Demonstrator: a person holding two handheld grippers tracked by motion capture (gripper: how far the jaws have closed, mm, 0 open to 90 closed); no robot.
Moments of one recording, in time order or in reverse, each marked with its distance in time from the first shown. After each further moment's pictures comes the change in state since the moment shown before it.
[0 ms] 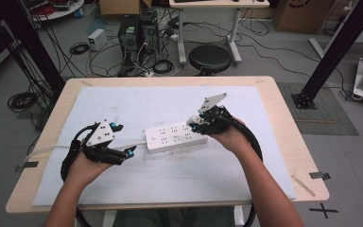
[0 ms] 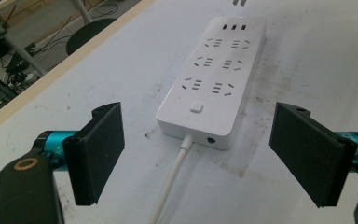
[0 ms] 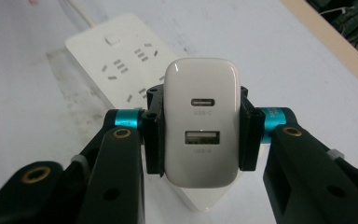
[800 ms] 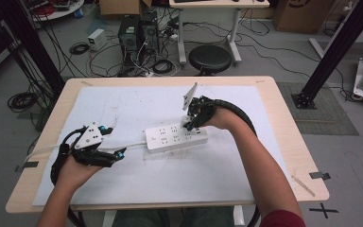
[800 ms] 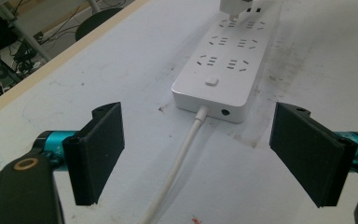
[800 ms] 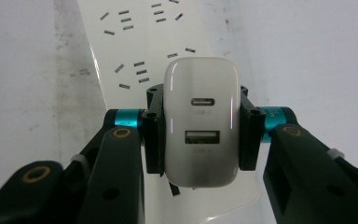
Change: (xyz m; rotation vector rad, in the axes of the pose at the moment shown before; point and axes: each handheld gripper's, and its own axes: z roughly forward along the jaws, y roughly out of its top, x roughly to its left) left arm 0.012 -0.023 -0.015 0.016 0.031 -0.037; right arm -0.039 0.034 0.058 0.248 0.254 -0.337
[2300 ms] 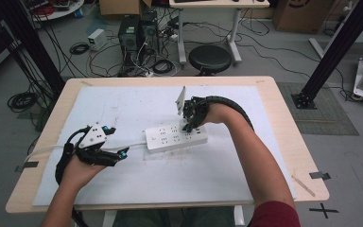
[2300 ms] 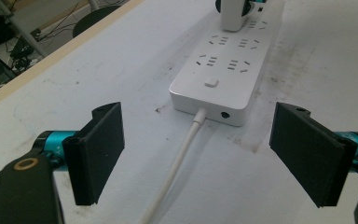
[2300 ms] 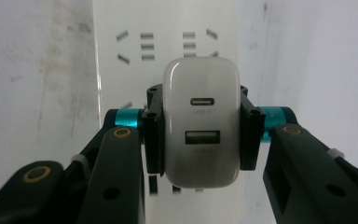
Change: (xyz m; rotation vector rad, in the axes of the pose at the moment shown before) left arm -0.002 0.000 0.010 0.000 -0.009 -0.010; right arm -0.013 0.015 0.019 0.098 0.096 -0.192
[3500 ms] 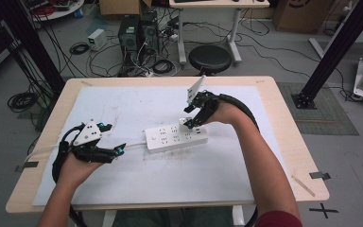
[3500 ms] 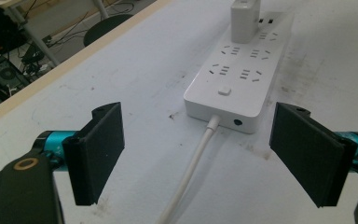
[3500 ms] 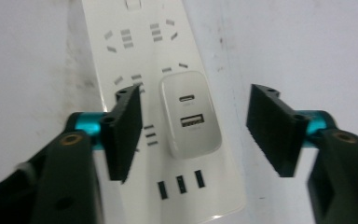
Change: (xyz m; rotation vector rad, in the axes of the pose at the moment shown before) left arm 0.010 0.001 -0.007 -0.038 0.026 -0.016; right arm 0.008 -0.027 -0.029 -0.256 -0.061 0.225
